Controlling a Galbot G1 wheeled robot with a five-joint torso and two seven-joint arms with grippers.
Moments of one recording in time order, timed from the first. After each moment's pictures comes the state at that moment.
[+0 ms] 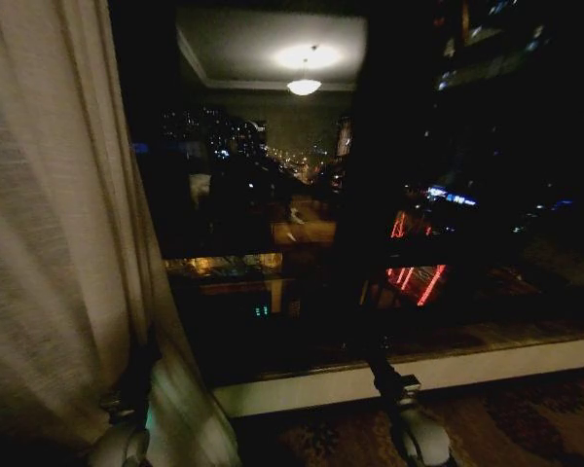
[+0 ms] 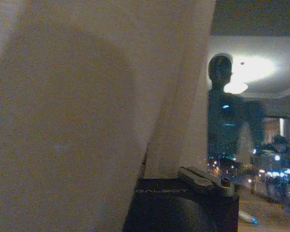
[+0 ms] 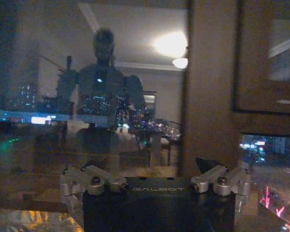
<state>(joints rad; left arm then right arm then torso) 1.41 -1.26 -0.71 -1.78 -0.38 -0.27 -0.08 -1.40 1.20 0.46 1.93 0.26 0.08 0.06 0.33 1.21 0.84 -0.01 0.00</state>
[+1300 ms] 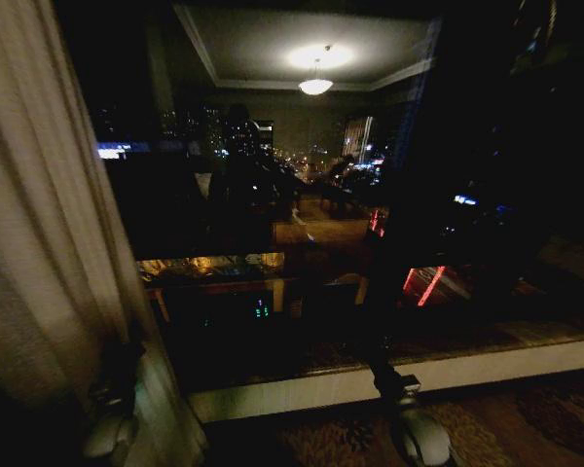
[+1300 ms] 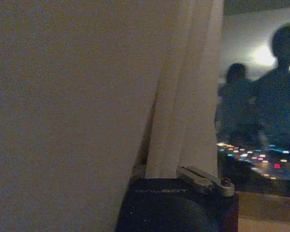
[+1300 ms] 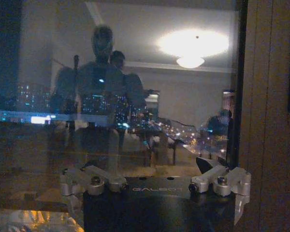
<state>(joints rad) 1.28 -1.19 -0.78 -1.56 -0.43 -0.25 -0.17 -1.40 1.20 0.46 1.93 0.26 0.08 0.06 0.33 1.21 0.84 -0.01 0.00</state>
